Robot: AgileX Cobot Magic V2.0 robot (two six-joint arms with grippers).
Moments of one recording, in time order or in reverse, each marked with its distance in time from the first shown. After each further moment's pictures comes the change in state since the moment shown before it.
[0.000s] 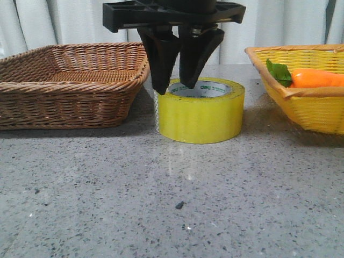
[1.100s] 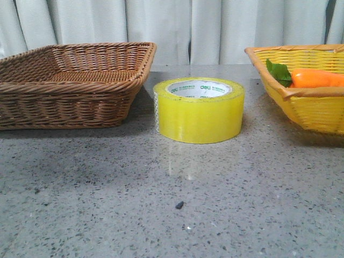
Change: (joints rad) left arm -0.475 0.788 -0.532 -0.415 0.341 0.487; right arm 0.002 -0.641 0.034 -0.240 -0.131 0.092
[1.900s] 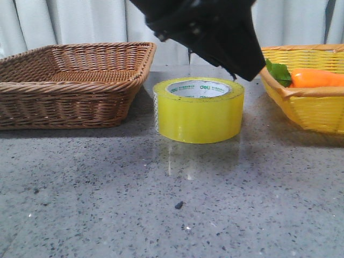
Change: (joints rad) left arm -0.292 0.642 -0.438 0.080 0.181 0.142; right arm 0.000 -0.280 0.140 -0.188 0.052 0.114
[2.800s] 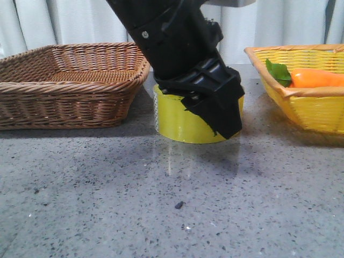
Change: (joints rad) left arm 0.000 0.165 -0.081 0.237 0.081 -0.182; right arm 0.000 0.000 0.000 0.000 0.036 0.000
